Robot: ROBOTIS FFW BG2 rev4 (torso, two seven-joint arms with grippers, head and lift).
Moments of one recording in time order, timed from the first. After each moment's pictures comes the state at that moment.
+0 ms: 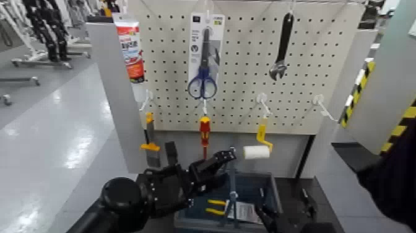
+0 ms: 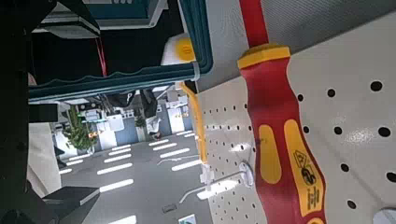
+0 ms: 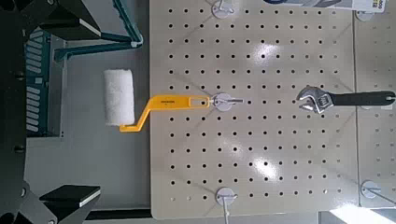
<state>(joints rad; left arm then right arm) -0.52 0.19 -0.47 -1.07 1.55 0.78 -0.43 0.25 -0.07 0.21 -1.61 0.00 -0.39 -0.24</state>
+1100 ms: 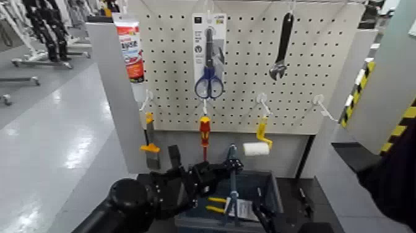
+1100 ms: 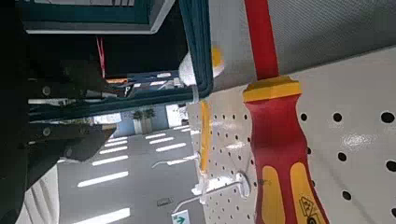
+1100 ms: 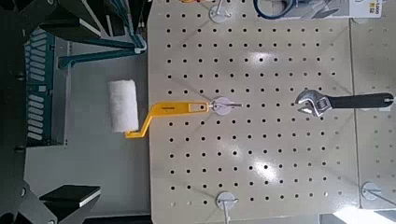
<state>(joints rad) -0.56 0.17 -0.52 -0.97 1.59 0.75 -0.47 0.24 -0.08 0.22 -1.60 -0.01 -0.40 -0.23</state>
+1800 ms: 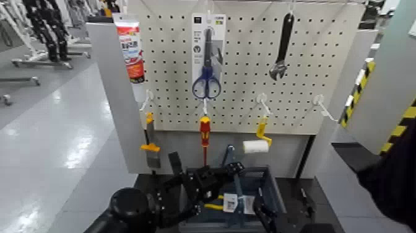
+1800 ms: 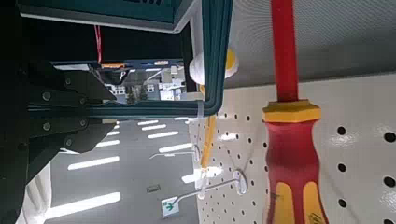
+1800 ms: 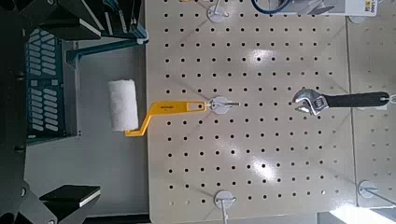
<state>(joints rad) -0.52 0.17 -0.54 -0.99 1.67 0.73 -0.47 0.25 -0.08 0.22 -1.60 -0.01 -0.41 -0.23</state>
